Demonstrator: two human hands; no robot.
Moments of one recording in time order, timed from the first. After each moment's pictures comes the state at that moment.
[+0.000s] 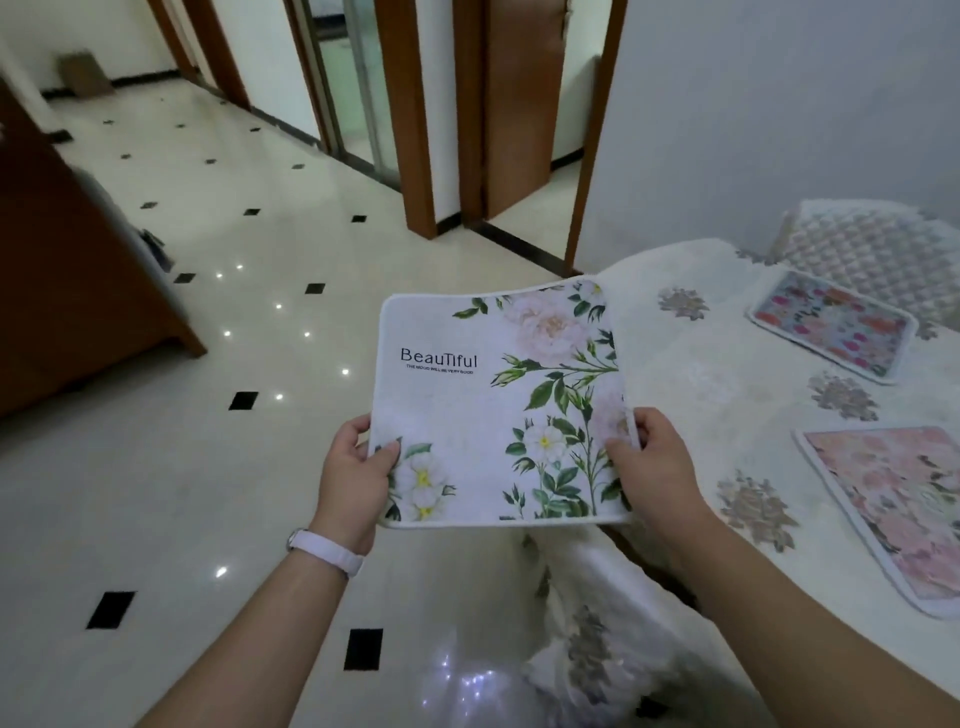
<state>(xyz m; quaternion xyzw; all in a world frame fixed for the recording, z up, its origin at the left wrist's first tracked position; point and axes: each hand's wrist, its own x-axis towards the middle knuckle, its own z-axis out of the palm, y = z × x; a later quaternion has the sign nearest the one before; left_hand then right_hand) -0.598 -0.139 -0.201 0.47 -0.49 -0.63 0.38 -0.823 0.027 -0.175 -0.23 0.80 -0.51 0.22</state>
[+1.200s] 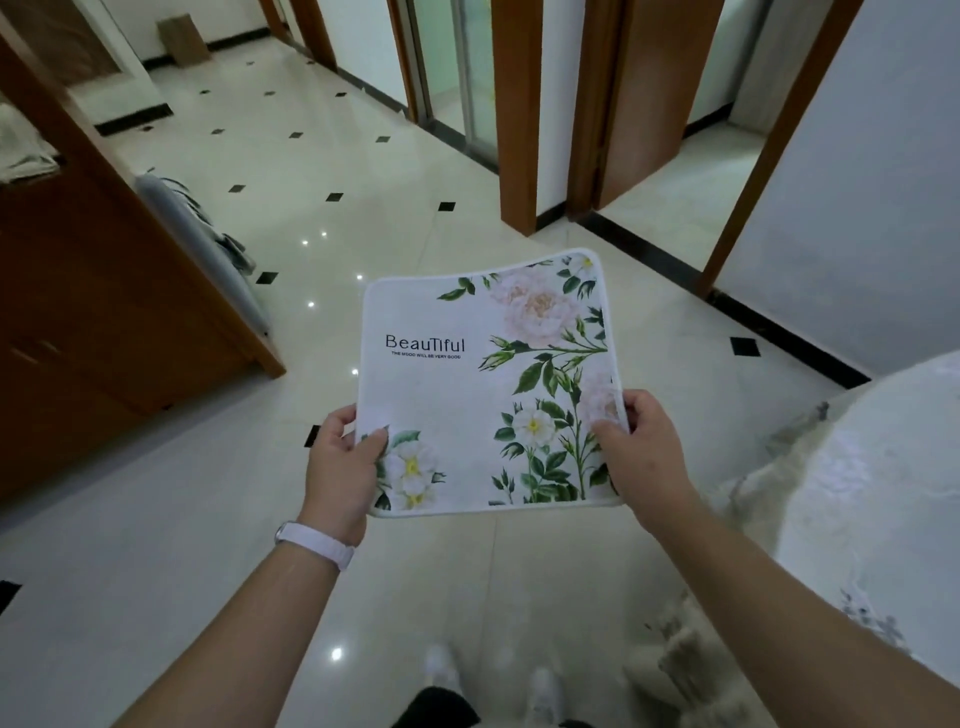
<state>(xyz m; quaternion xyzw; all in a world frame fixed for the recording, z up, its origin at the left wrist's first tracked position) -0.650 -0.609 -0.203 0.56 -0.45 -0.56 0.42 -0.897 -0.494 -0.200 -0.27 0.77 -0.50 0.29</state>
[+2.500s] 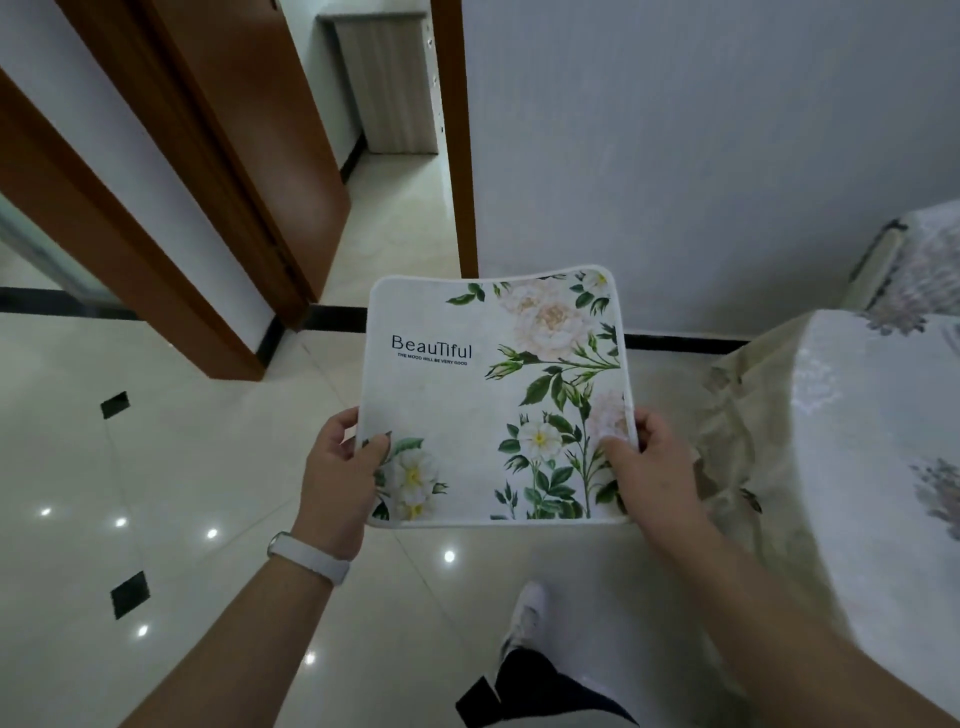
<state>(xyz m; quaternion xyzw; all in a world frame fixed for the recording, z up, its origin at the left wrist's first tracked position) -1.155 -1.020 -0.222 0.32 -0.63 -0.70 0.15 -1.237 -0.752 -0.229 0.08 0.81 -0.58 0.08</state>
